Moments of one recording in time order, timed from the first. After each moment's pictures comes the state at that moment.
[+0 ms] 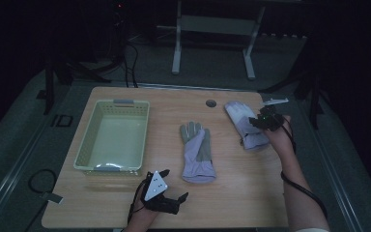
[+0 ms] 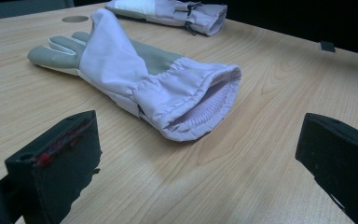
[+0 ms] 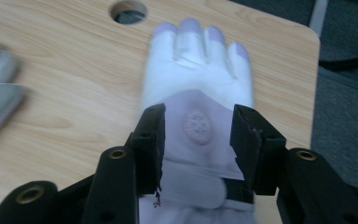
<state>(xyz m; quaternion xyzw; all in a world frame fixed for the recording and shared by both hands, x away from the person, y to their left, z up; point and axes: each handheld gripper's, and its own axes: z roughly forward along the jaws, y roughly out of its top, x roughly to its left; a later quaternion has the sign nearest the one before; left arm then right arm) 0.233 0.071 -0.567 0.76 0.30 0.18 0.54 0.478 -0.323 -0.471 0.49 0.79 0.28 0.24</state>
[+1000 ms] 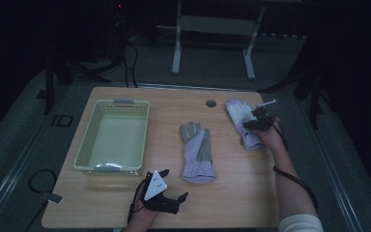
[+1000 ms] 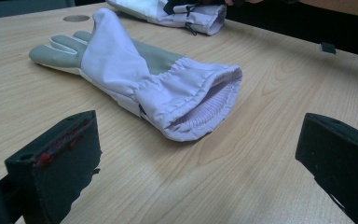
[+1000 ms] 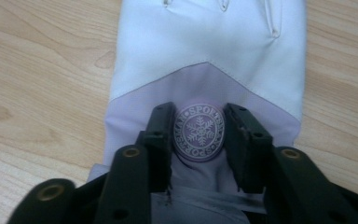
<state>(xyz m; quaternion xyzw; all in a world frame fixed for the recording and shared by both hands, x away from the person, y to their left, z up) 0.233 0.072 -0.567 0.76 0.31 0.18 0.54 0.522 -0.324 -0.526 0.51 0.81 0.24 0.17</state>
